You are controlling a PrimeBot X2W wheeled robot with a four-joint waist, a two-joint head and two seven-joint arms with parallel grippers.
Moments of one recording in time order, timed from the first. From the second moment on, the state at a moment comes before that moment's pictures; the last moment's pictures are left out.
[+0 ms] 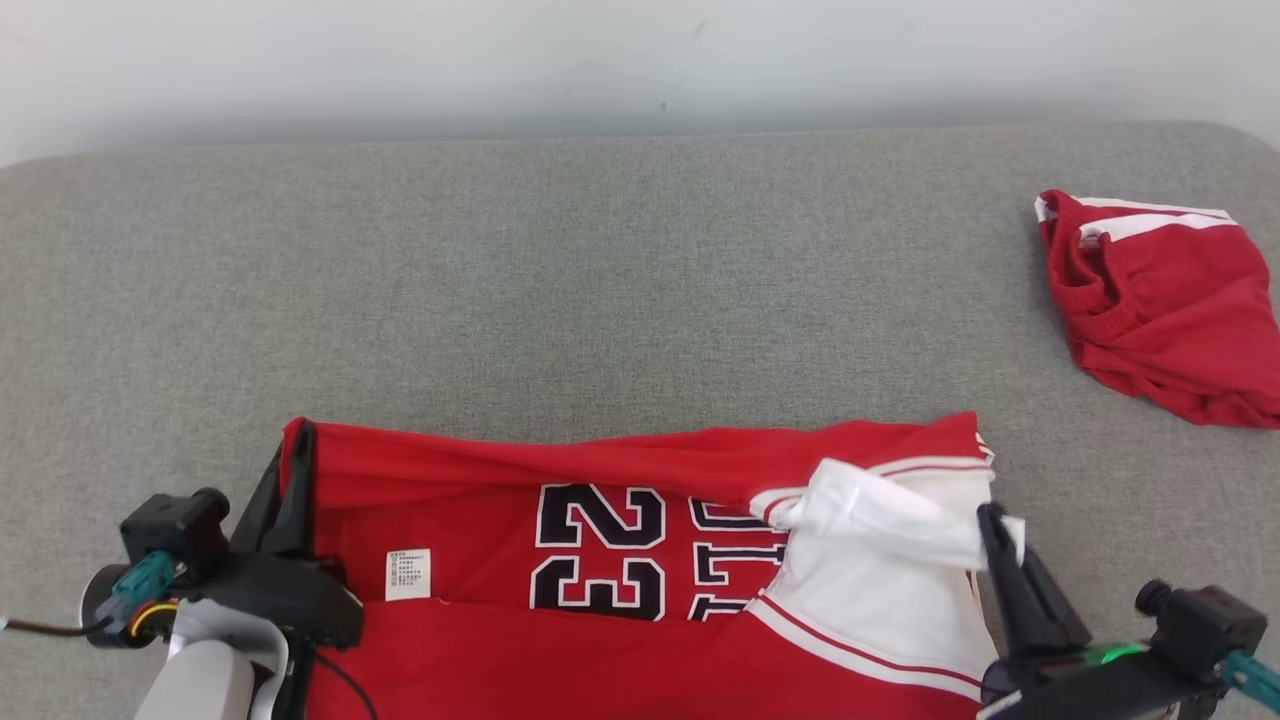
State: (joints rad) left arm -0.41 0.24 -0.16 0.56 -0.43 -0.13 -0.26; right arm -0.01 -0.27 0.19 0.09 0.63 0.13 -0.18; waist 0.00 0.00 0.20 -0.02
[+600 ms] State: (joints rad) left arm -0.26 0.18 -0.09 0.49 -0.40 -0.13 -0.26; right arm 0.08 -0.23 0.13 0.09 0.56 0.13 -0.13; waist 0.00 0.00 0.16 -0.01
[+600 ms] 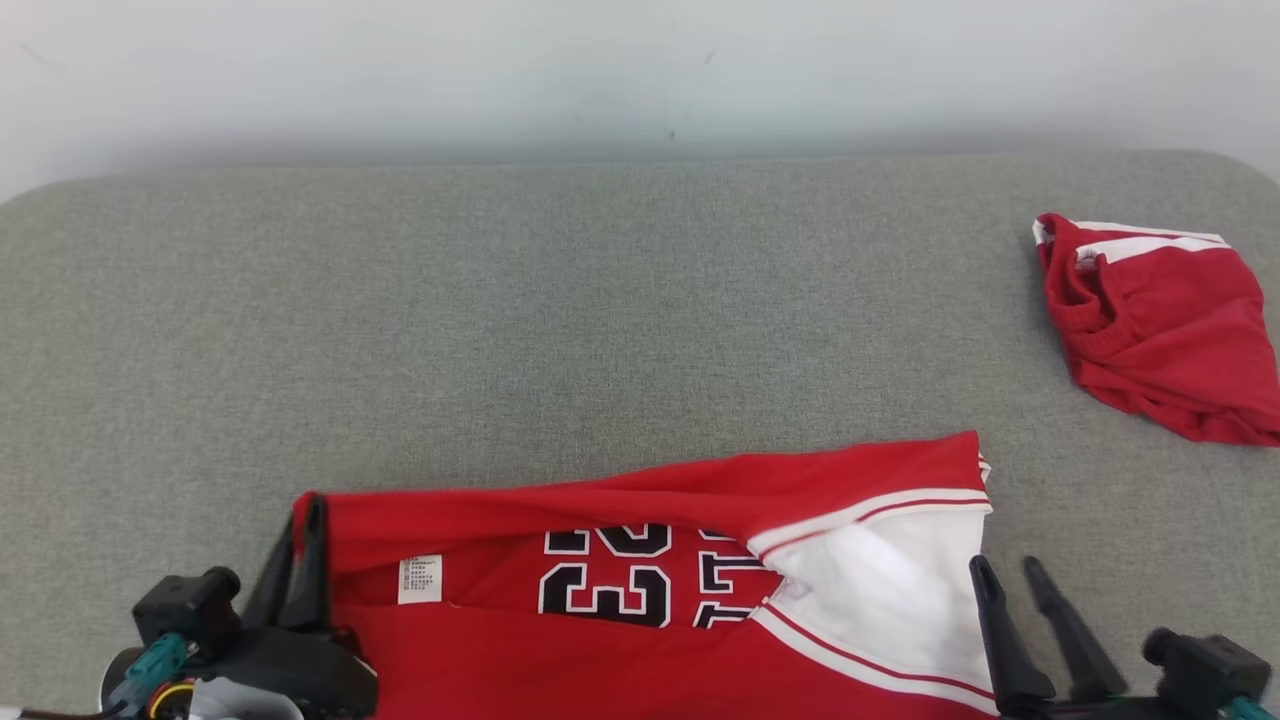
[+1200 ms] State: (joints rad) left arm -0.08 0.11 0.04 0.31 -0.33 -0.10 -0.26; right arm 0.01 -0.21 0.03 0.24 0.46 0.13 -0.07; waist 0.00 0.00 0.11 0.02
